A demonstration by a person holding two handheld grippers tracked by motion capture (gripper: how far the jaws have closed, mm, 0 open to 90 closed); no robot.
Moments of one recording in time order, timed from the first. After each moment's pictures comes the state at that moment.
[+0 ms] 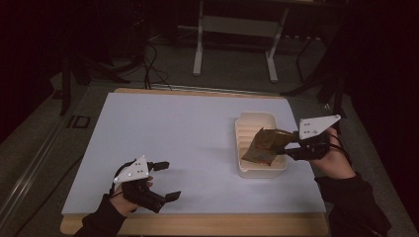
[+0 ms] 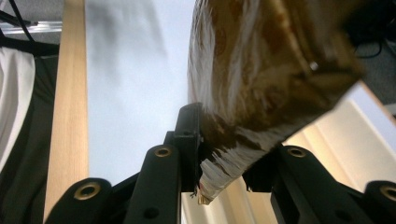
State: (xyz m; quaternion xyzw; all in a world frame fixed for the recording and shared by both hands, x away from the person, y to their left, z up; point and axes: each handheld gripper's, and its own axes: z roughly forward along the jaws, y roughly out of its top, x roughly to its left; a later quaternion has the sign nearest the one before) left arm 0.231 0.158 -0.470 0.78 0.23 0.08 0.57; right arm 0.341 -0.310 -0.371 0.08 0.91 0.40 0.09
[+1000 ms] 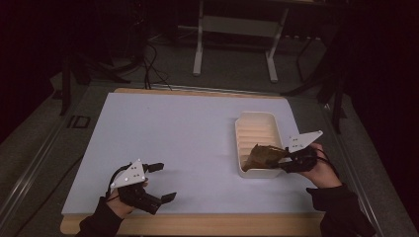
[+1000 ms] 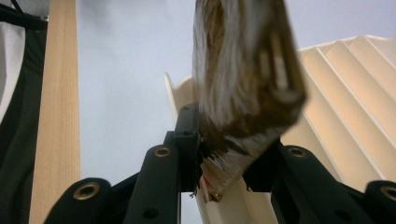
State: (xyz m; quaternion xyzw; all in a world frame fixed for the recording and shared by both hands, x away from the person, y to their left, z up) left arm 0.227 0.166 -0.482 0.79 0.24 0.11 0.56; right arm 0.349 -0.319 -0.447 0.12 0.91 0.39 0.04
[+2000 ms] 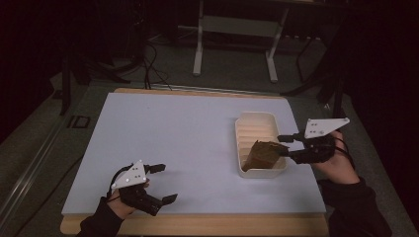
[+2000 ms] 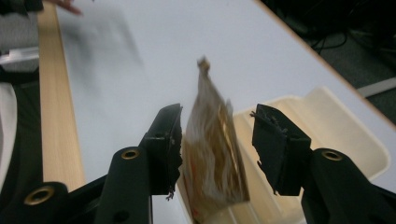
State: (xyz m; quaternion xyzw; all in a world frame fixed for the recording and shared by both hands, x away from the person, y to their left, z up) left arm 0.226 0.164 -0.481 0.79 0.23 0.10 0.56; right arm 0.328 -0.317 -0.365 0.15 0.89 0.42 0.12
